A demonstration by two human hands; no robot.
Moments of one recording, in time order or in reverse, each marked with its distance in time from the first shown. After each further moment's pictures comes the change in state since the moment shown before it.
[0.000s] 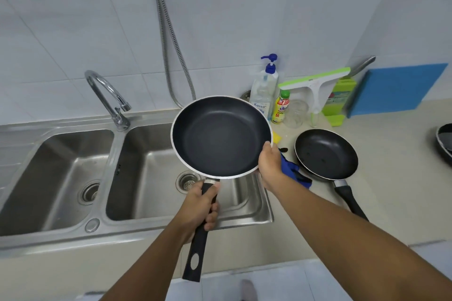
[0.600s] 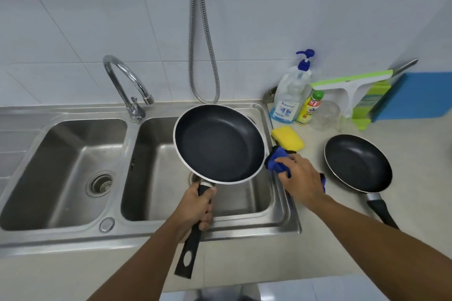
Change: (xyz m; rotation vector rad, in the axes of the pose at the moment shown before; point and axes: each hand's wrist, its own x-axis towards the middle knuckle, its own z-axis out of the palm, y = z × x) left_hand 0.048 -0.008 -0.093 0.044 0.071 -0.108; right_hand 0.026 0.038 -0.023 -1.309 -0.079 -0.676
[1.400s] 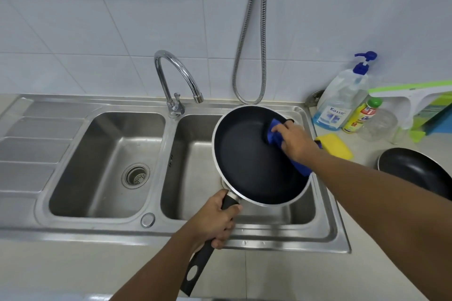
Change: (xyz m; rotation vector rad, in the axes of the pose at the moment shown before) left_hand -0.019 0.002 -0.068 0.101 -0.195 -0.021; right_hand 0.134 -0.111 0.020 -0.073 -0.193 -0.307
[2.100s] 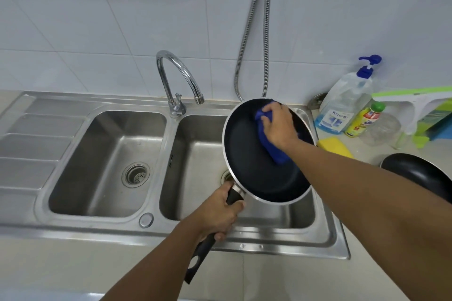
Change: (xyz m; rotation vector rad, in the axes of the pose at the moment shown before) left_hand 0.017 0.010 0.001 0.141 0.017 0.088; right_hand 0.035 -0.058 -0.015 0.460 0.296 0.180
